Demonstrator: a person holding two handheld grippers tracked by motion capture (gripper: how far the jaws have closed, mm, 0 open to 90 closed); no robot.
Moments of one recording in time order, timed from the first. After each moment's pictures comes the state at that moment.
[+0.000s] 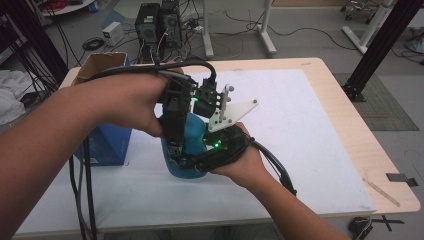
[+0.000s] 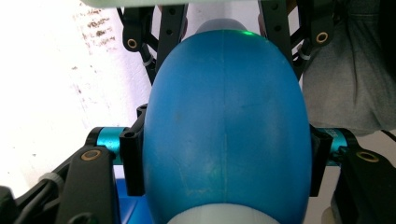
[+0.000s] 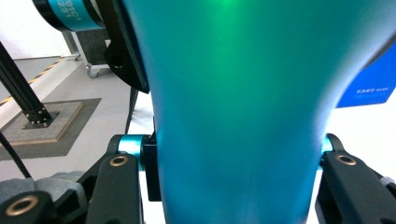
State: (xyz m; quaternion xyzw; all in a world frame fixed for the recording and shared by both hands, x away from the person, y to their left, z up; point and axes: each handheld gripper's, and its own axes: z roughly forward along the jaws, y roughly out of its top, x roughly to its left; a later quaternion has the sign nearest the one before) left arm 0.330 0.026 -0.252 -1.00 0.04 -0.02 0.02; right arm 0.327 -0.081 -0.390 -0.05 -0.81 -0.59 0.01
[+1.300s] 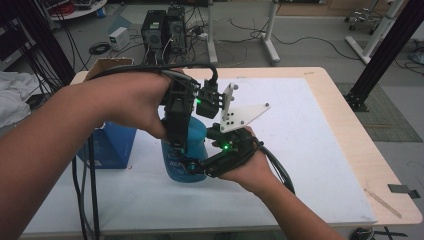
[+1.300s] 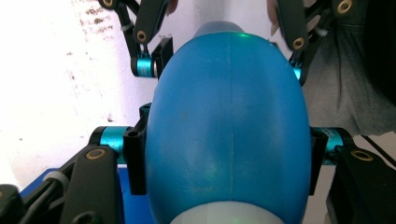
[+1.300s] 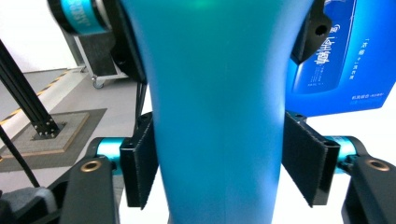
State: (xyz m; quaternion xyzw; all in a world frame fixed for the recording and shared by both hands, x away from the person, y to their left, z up) left arm 0.330 0.028 -0.241 -1.00 0.01 -0.01 0.02; right arm 0.328 -0.093 -0.381 -0.05 -0.79 -0.60 0.02
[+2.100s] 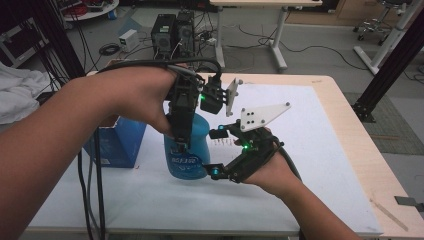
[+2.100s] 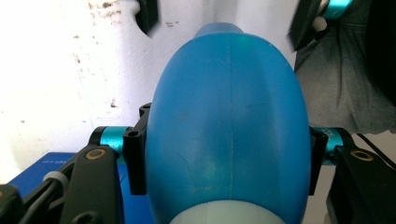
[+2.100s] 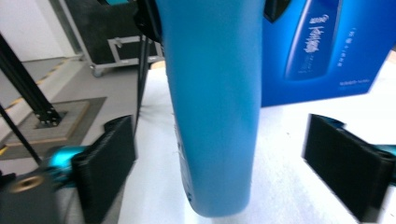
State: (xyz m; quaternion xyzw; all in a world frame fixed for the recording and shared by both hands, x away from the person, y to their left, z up) left arm 0.334 0.041 -0.231 -1.00 -0.01 -0.01 0.02; right arm 0.331 -0.112 -0.368 -0.06 -0.81 -0.58 0.02
